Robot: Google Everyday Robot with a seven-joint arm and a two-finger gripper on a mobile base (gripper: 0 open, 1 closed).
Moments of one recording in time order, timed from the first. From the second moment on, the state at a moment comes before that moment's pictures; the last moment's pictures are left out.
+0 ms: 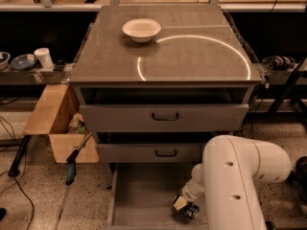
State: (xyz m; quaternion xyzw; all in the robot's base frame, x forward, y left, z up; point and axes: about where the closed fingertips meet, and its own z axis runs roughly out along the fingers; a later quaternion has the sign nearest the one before) arm 0.500 -0.156 0.158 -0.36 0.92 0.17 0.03
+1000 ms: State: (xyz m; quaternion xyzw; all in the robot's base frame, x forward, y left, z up) arm 0.500 -0.156 0.158 -0.36 0.92 0.17 0.03
